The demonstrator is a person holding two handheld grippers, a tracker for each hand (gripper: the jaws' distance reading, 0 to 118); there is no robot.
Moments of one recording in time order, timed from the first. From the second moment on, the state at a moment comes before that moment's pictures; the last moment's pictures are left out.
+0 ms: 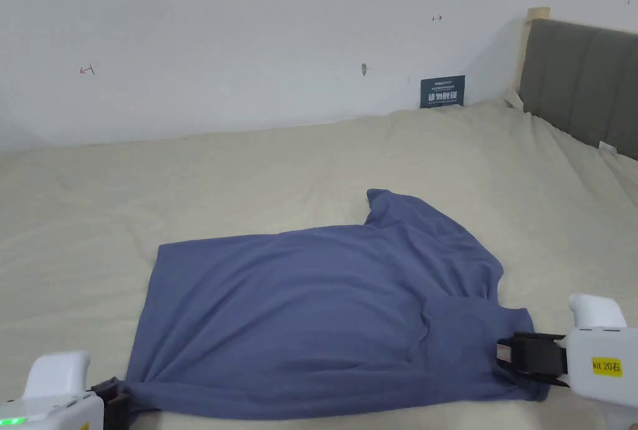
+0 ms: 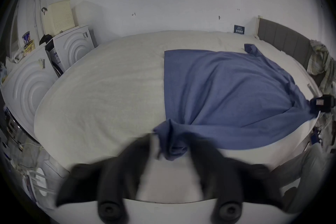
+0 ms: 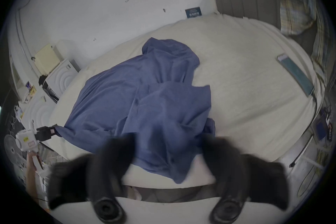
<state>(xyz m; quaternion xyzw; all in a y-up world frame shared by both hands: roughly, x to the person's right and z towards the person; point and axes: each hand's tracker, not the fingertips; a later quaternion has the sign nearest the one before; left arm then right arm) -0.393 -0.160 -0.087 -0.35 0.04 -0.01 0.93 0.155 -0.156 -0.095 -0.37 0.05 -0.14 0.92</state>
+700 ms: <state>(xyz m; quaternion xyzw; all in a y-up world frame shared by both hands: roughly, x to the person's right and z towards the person) -0.409 -0.154 0.004 -0.34 0.04 0.04 0.94 0.109 -0.142 -0.038 -0.29 0.09 -0.12 0.94</state>
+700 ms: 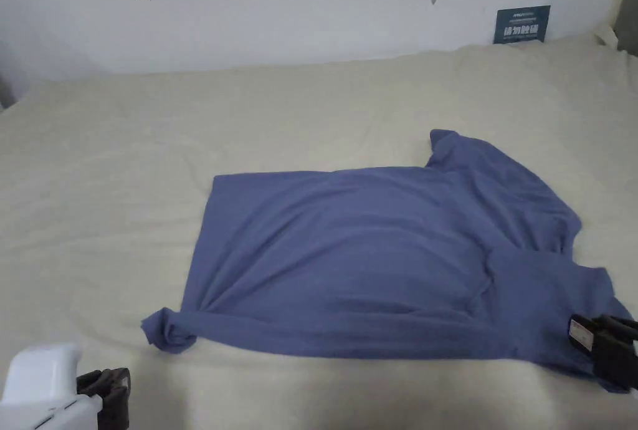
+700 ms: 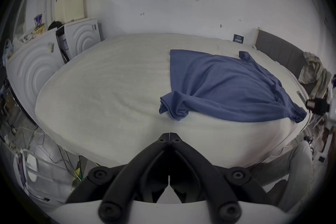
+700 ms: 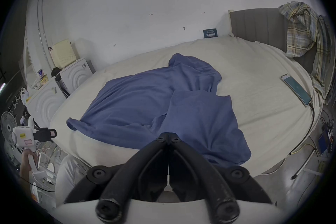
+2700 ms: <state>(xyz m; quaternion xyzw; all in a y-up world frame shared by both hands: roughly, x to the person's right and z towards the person) -0.406 -0.156 -0.094 -0.34 -0.04 0.03 0.94 0.169 -0.157 -0.080 -0.35 0.04 -0.09 0.93</state>
